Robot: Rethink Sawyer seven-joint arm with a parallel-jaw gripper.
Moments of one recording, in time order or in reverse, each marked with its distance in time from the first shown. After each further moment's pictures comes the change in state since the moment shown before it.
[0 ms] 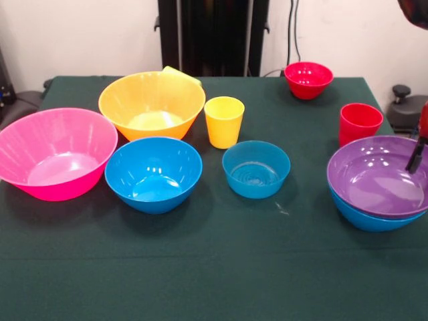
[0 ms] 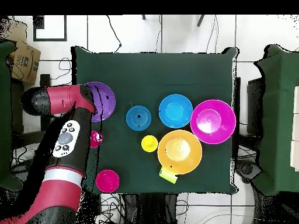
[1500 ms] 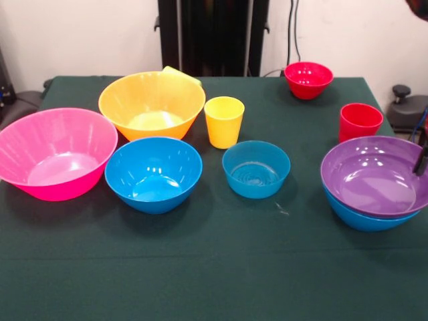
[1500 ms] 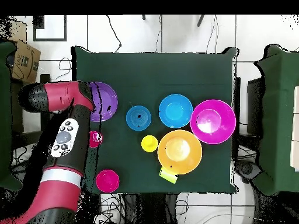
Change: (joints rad) arm -0.001 -0.003 -0.018 -0.043 0.009 0.001 0.006
